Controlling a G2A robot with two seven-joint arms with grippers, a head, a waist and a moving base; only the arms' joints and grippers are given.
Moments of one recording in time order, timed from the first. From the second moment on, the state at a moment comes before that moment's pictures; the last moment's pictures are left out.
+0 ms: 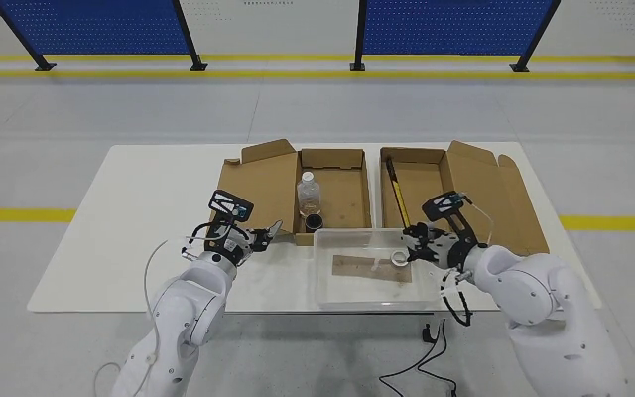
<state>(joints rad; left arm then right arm) 1.47 -1.22 -1.37 -1.99 1.43 -0.08 -0.49 -1.34 -1.10 1.44 -1.97 -0.77 -0.11 1.03</state>
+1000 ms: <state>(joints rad) 1.47 -1.22 -1.37 -1.99 1.43 -0.08 -0.49 -1.24 -1.10 1.42 -1.83 -0.95 0.10 0.79</state>
